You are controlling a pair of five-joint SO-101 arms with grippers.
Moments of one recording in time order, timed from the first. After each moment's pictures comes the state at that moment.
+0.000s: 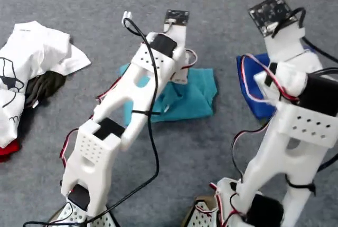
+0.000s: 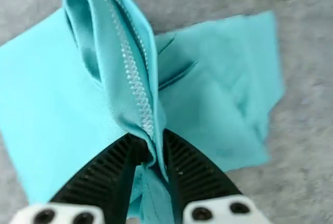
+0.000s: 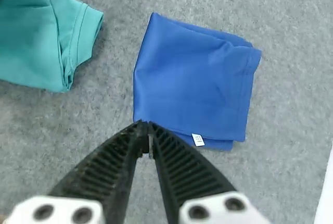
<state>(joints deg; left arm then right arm) 29.0 33.5 -38.9 83.1 11.5 14.5 -25.9 -6.4 95.8 32.8</state>
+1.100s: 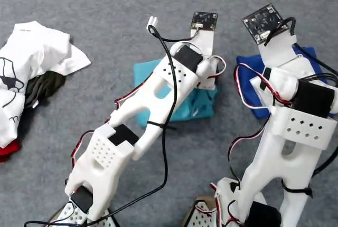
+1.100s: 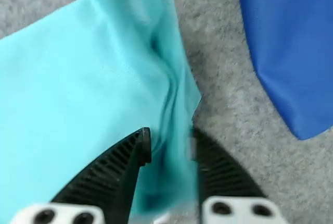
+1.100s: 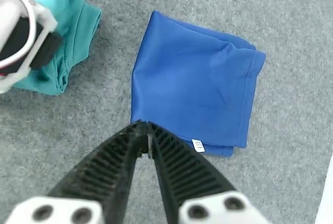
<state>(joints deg) 36.7 36.7 -45.9 81.6 18.1 14.5 -29.1 2.8 89.4 34.2</state>
